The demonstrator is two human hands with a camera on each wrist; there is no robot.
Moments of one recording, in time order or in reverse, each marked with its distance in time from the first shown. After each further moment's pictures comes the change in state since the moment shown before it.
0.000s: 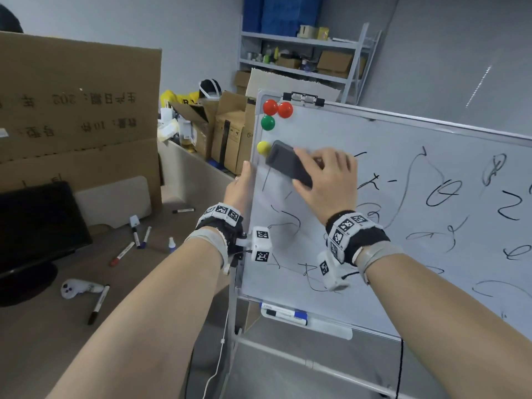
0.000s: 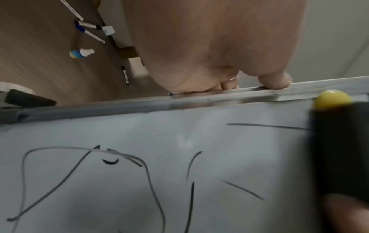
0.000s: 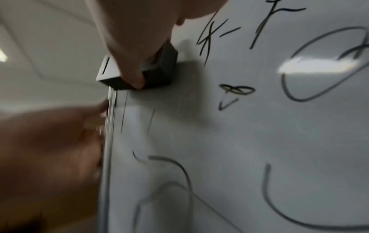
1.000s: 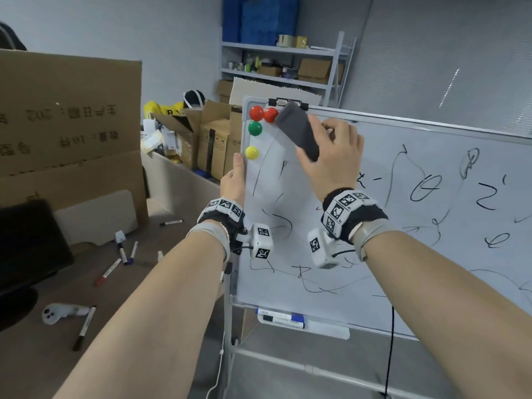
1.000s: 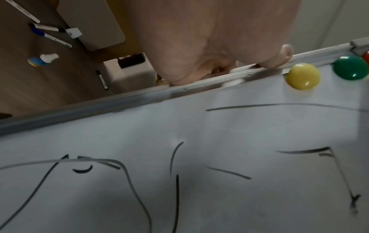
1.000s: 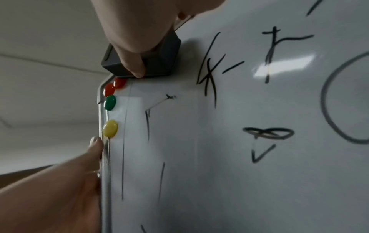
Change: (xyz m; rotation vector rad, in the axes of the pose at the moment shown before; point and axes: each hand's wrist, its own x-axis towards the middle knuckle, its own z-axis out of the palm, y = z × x) left_hand -0.049 0.053 0.020 0.144 0.112 0.220; right_hand 0.039 0.020 -0.007 0.004 0.145 0.206
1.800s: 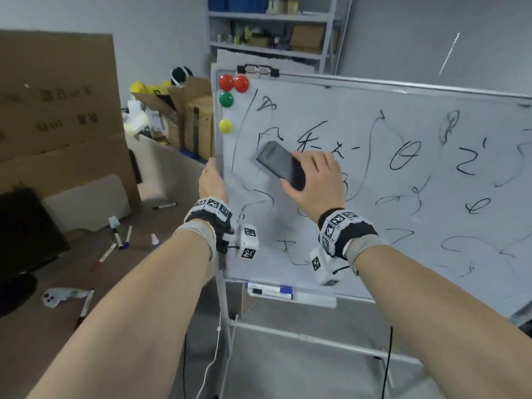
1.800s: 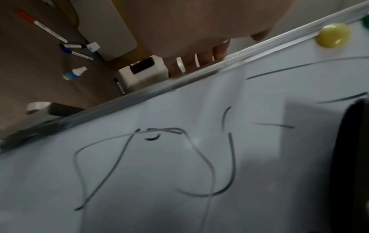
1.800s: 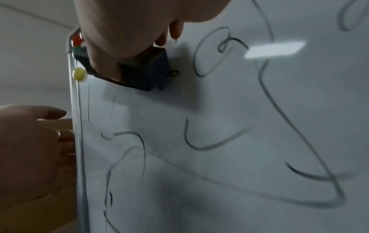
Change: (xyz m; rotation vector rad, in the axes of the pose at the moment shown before) left_hand -0.029 -0.026 0.008 -0.057 0.156 -0.079; right_hand -0.094 0.028 -0.011 0.175 -0.296 0.033
